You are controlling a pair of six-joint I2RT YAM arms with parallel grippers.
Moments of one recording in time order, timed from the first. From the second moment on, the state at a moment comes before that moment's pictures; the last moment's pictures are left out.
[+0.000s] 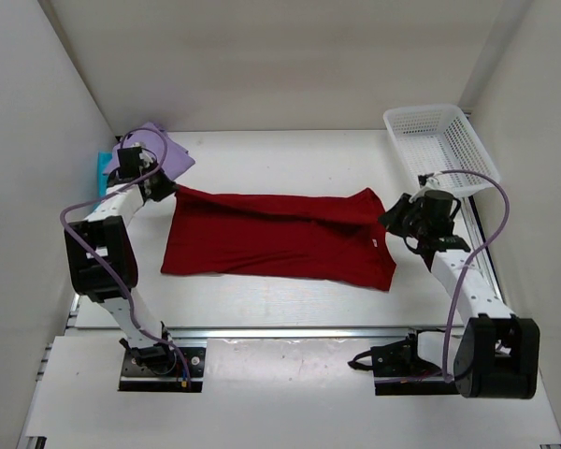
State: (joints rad) left arm 0.14 1.78 1.23 -0.21 0.22 -0.52; right arm -0.01 1.16 0.68 -0.05 -0.30 0.42
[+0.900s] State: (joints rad) left arm 0.22 1.65 0.91 -0.07 0.34 -0.65; right arm -0.06 0.72 0.25 -0.23 -0.28 0.53
